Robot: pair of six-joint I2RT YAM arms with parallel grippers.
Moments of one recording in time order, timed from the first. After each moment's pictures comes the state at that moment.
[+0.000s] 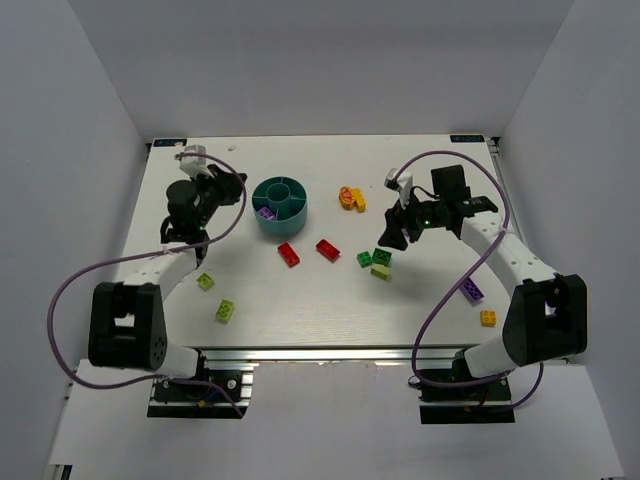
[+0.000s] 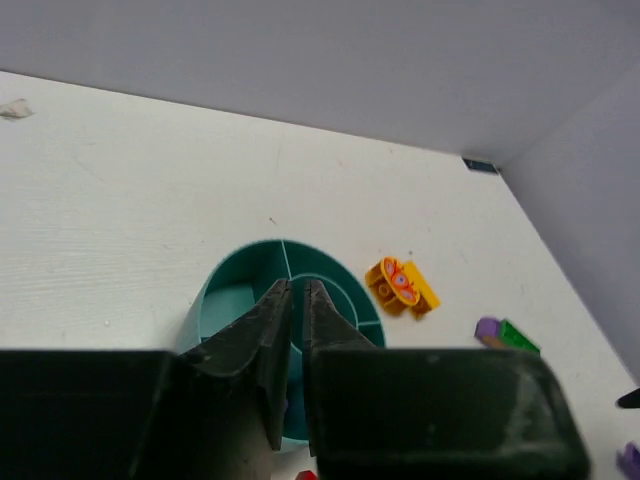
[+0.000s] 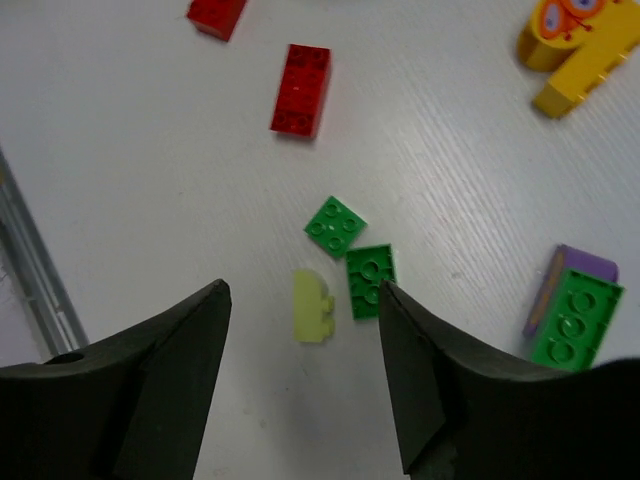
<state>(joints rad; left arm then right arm) -0.08 1.47 0.73 0.72 0.32 -0.47 0.25 1.45 1.10 -0.56 -0.78 -0.52</state>
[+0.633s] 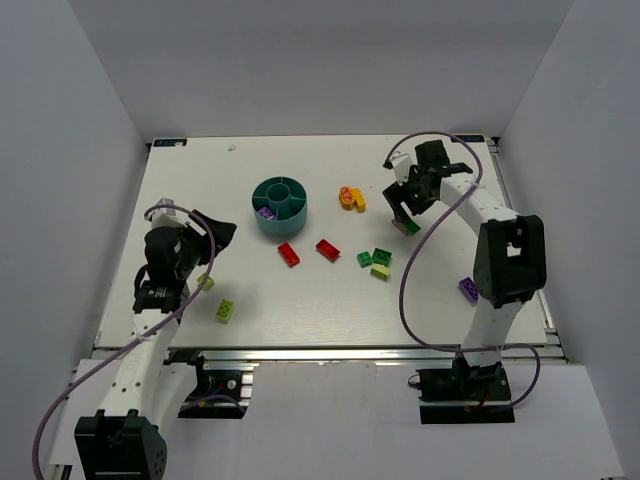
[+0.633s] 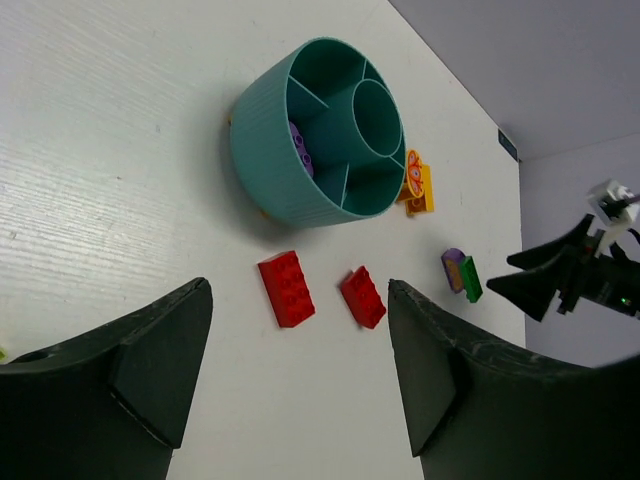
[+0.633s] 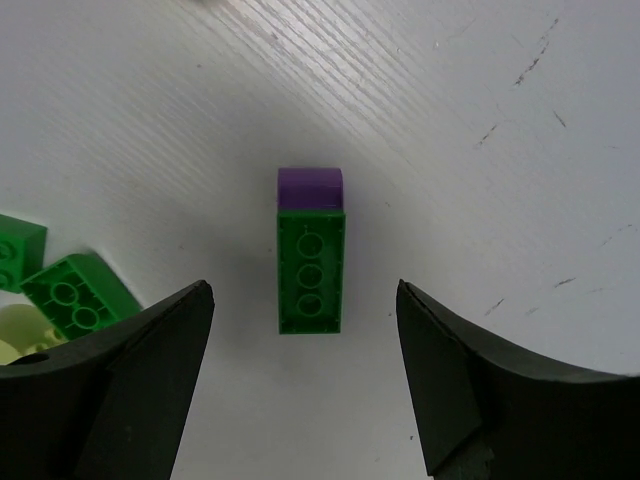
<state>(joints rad) 0.00 0.82 0.56 -0.08 0.20 -0.73 0.23 1.83 1.44 -0.62 -0.21 -0.48</state>
